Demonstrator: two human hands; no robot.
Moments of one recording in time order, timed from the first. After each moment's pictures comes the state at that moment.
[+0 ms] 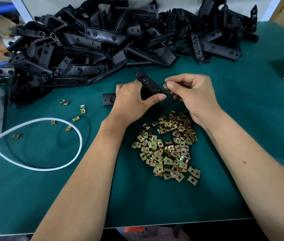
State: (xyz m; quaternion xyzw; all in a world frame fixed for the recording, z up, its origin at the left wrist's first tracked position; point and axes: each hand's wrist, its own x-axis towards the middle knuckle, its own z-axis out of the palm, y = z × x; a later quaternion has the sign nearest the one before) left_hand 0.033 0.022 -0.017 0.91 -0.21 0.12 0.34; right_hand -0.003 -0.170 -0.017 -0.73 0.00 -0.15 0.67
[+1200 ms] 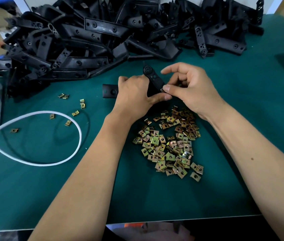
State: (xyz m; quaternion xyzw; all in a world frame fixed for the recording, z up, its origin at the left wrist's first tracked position) left_hand 0.032 0.013 -0.019 0.94 -0.23 0.14 0.20; right_hand -0.008 -0.171 -0.011 -0.83 -0.09 -0.11 0.54
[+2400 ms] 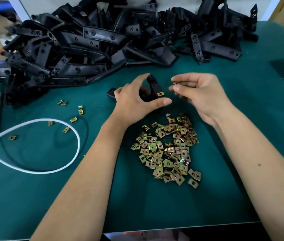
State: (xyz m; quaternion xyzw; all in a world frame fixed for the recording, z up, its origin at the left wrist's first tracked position) left_hand 0.027 0.017 -0.017 0.91 -0.17 0.04 0.39; right_hand -0.012 -0.187 -0.004 -0.74 0.03 -0.08 0.67
